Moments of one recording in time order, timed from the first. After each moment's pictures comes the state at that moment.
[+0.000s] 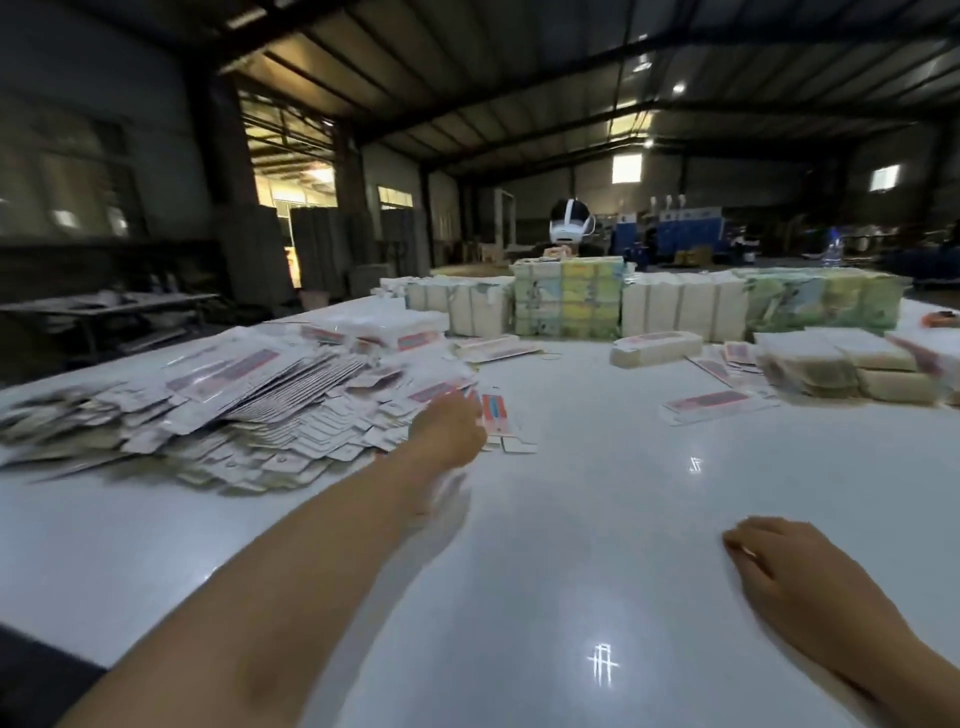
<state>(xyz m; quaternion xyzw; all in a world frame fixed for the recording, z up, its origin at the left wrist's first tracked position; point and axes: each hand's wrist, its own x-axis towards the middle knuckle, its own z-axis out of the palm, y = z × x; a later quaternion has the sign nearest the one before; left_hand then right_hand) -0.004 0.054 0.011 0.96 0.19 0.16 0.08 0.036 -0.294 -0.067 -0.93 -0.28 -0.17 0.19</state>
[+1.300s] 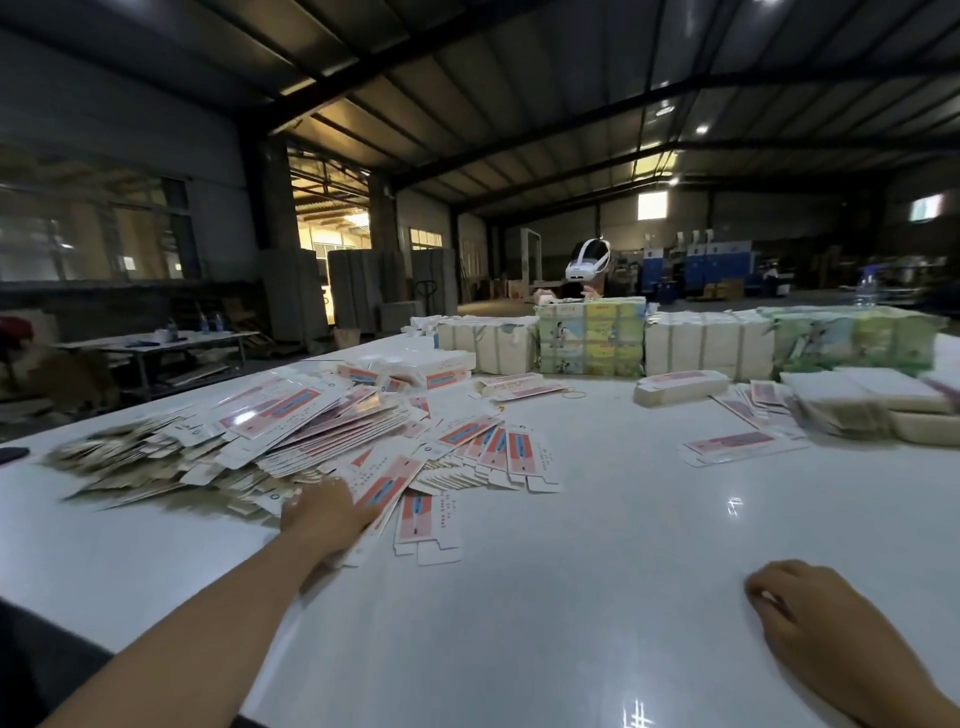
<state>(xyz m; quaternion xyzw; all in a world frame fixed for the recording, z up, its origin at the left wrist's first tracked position) -0.127 0.148 -0.016 0.90 0.42 0.10 0.01 0.034 -0.292 -0.063 -0.93 -0.27 -0.14 0.19</state>
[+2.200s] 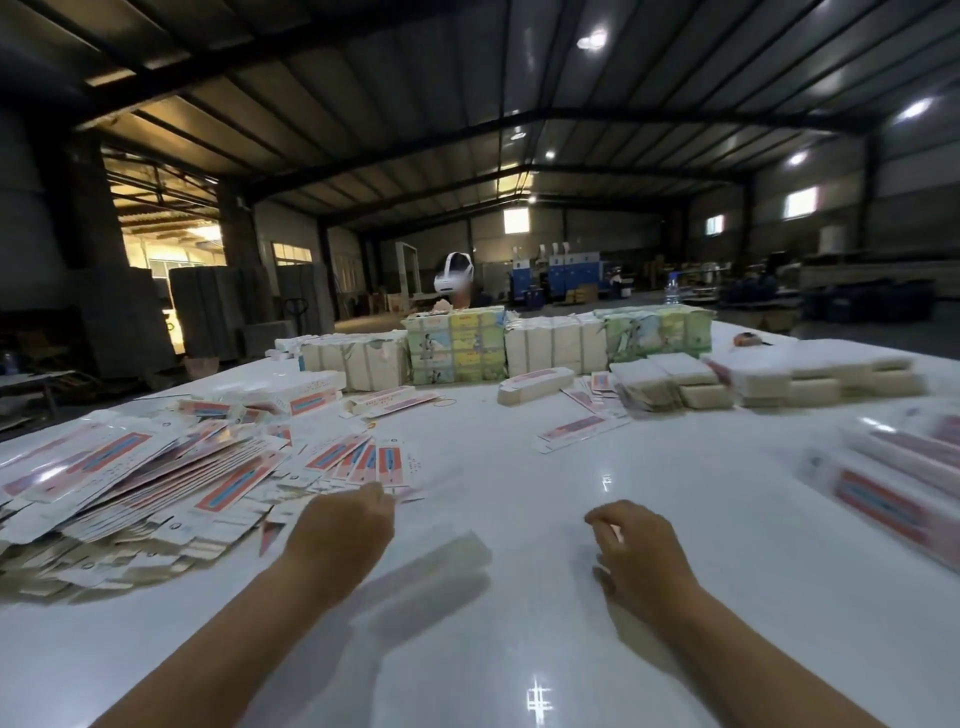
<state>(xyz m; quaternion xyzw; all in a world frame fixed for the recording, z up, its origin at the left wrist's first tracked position) -0.099 -0.024 0.024 0.92 -0.01 0.28 -0.27 0.021 -0.295 -0.045 -0.87 -0.19 -0.15 0.42</state>
